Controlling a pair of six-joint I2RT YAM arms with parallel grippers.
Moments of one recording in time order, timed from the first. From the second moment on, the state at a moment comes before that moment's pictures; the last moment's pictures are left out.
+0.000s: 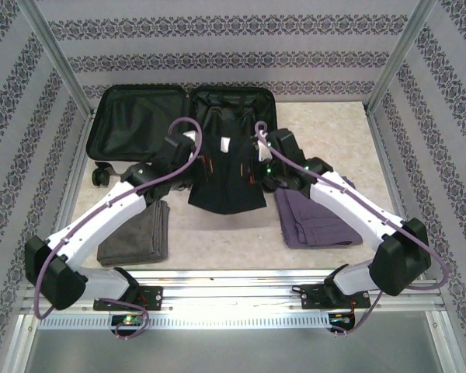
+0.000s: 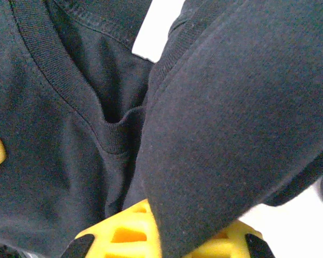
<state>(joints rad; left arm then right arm) -0.57 1.35 1.26 -0.60 0.01 -0.65 0.55 1.43 1.20 -0.48 -0.28 0.46</state>
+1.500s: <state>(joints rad) -0.16 2.08 1.86 -0.36 0.32 -0.52 0.19 2.31 2.18 -0.75 -0.40 0.37</state>
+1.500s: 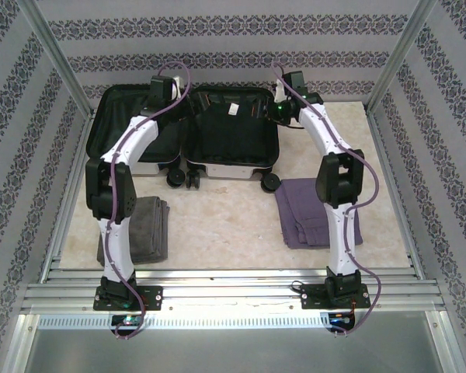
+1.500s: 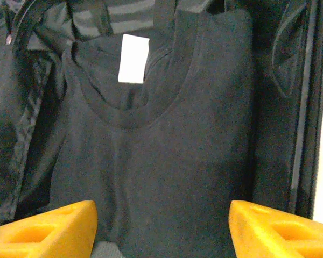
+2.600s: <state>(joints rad) -0.84 1.93 1.35 -0.20 0.21 -0.81 -0.22 1.34 0.79 -0.38 -0.54 0.50</state>
